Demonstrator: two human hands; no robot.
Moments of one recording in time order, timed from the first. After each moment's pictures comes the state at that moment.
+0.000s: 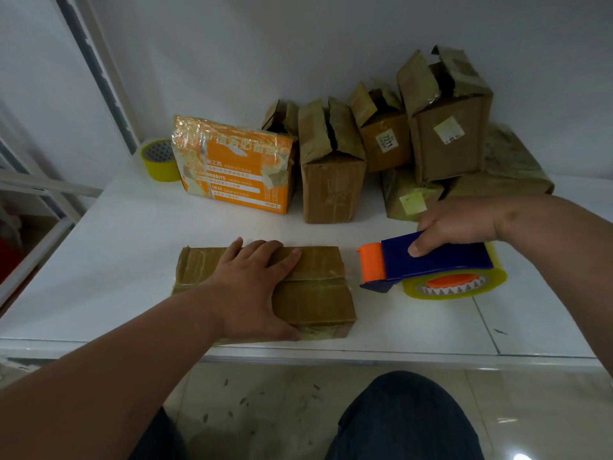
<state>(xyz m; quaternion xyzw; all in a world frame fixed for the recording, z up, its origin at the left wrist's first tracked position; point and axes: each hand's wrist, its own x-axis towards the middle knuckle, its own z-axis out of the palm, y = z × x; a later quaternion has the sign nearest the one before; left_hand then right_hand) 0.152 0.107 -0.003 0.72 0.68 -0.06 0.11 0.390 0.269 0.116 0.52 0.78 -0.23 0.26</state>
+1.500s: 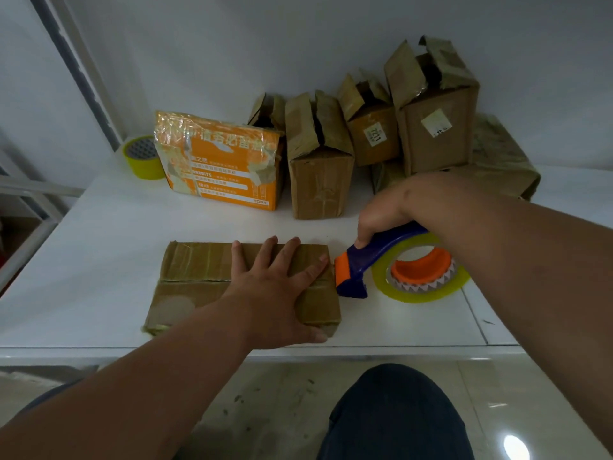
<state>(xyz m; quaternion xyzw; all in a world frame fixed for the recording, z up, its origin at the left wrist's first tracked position) 0.197 0.117 -0.007 0.71 0.69 -0.10 0.10 0.326 0.258 0.110 0.51 0.75 -0.22 0.35</state>
